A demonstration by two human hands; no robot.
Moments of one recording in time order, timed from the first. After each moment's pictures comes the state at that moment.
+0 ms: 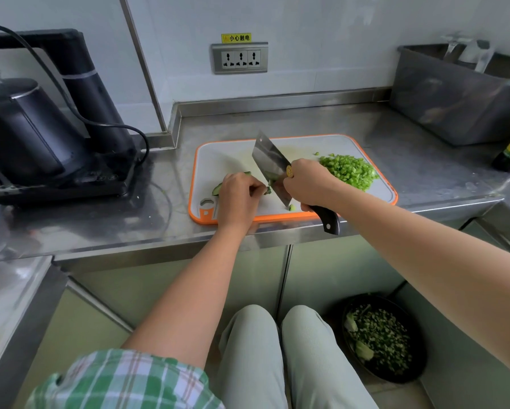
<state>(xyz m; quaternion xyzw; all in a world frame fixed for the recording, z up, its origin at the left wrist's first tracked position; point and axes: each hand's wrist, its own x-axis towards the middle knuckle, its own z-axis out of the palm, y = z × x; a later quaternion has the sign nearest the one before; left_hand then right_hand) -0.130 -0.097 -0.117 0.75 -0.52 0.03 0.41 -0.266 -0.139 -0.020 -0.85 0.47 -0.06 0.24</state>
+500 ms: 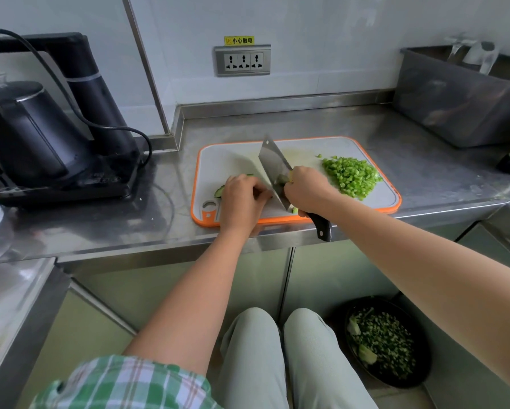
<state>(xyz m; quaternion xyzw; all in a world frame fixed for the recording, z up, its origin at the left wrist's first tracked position) -0.130 -0.096 -0.117 0.75 -0.52 0.03 0.41 -0.259 -0.139 -0.034 -0.84 0.49 -0.07 0.23</state>
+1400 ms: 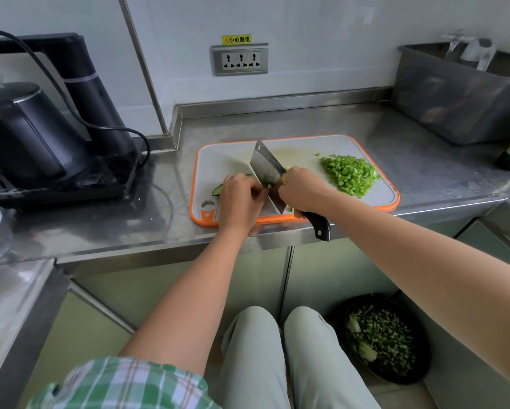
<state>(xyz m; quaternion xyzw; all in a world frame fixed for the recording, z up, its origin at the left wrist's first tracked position) -0.133 -0.092 -0.115 0.76 -0.52 0.04 0.39 -0.255 -0.134 -0.034 -0.83 0.48 -0.05 0.26</state>
